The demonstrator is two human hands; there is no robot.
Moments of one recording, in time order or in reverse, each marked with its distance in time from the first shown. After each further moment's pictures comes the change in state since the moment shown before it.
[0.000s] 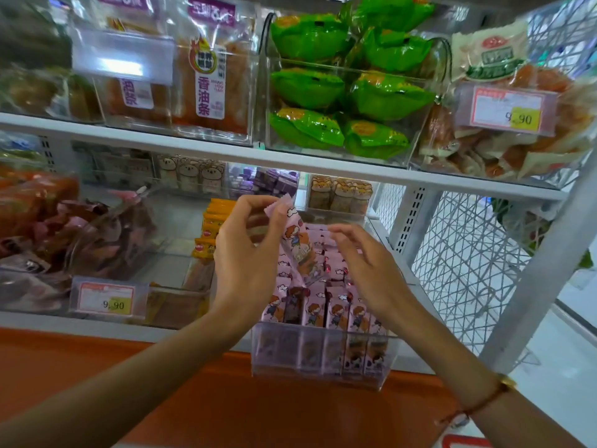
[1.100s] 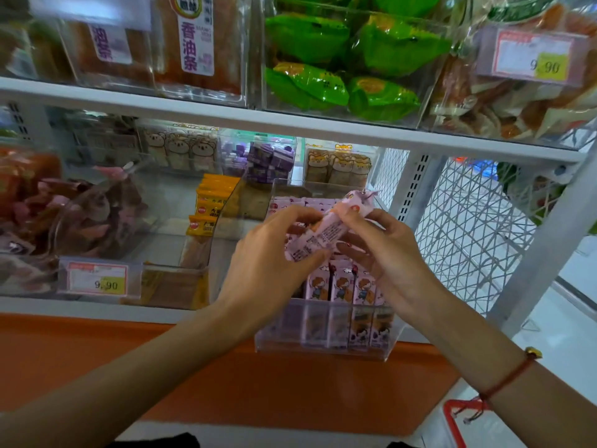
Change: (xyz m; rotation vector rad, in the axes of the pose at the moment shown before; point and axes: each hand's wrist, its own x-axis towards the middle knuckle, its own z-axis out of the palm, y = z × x) left_hand -0.020 -0.023 -0.007 0.393 -0.448 0.137; right_hand -0.012 -0.009 0.003 0.743 0.127 0.341
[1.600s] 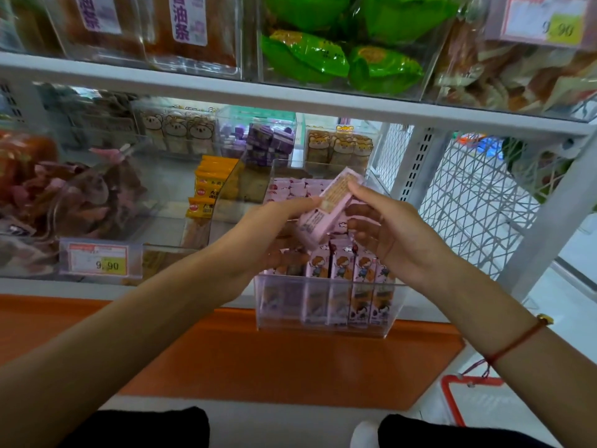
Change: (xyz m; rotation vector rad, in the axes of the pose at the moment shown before) left_hand 0.013 0.007 -0.014 -0.688 -0.349 -0.665; right_hand 0.004 -0.007 -0.010 -0.005 -0.070 0.173
